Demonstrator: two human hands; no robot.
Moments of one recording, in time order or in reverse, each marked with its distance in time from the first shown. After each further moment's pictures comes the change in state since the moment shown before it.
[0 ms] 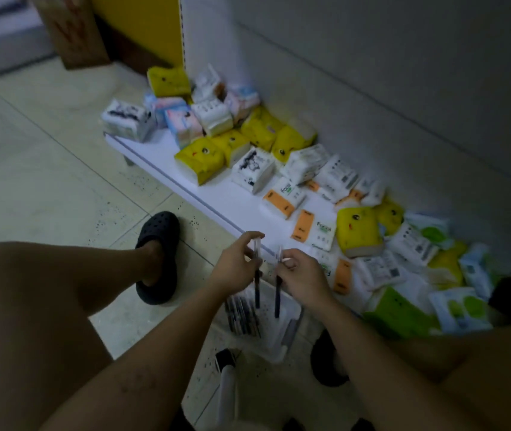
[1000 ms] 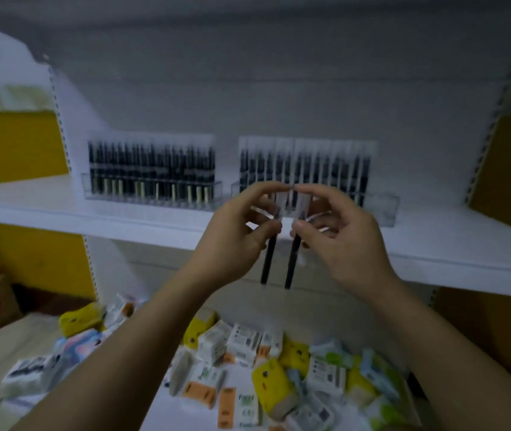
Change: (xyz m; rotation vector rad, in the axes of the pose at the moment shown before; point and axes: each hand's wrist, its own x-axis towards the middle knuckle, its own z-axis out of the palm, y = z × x) left_hand -0.088 0.434 -0.026 0.081 0.001 1.142; right_hand -0.186 -0.213 -0.324 0.062 0.746 -0.960
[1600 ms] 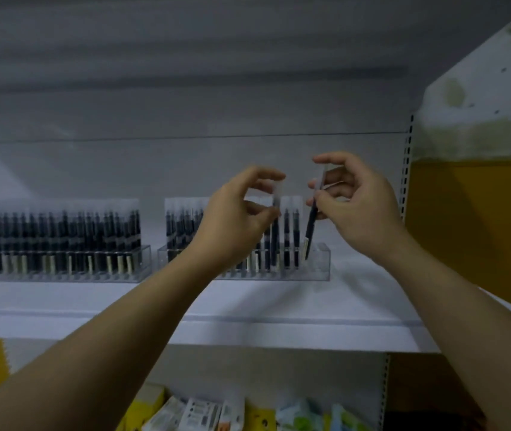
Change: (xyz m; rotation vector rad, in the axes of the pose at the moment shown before) left_hand 0.122 0.054 0.057 -0.088 -0.013 0.130; right_hand 0.091 0.015 -0.127 -0.122 0.208 -0.039
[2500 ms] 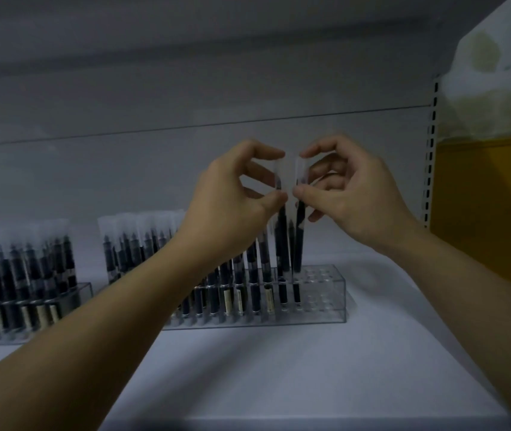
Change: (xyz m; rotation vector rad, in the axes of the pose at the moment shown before) left_hand 0.081 -0.052 0.031 0.084 0.018 0.032; right_hand 0.066 0.088 0.012 0.102 -0.088 -0.023
